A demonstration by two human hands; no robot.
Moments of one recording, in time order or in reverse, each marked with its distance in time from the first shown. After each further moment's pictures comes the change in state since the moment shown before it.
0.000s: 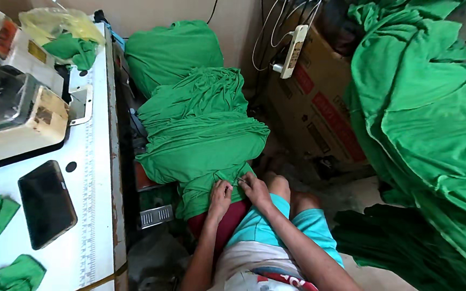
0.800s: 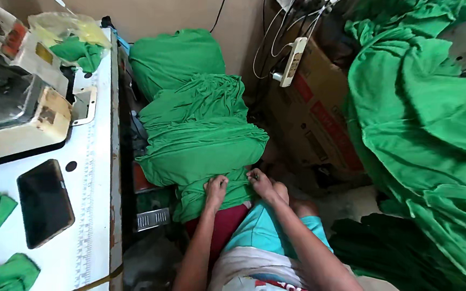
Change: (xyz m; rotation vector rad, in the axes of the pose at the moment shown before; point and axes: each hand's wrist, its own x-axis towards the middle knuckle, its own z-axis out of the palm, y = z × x) left_hand 0.036 0.001 -0.009 0.082 -0.014 -0.119; right_hand 0.040 0.023 -0.024 0.165 -0.064 0.090
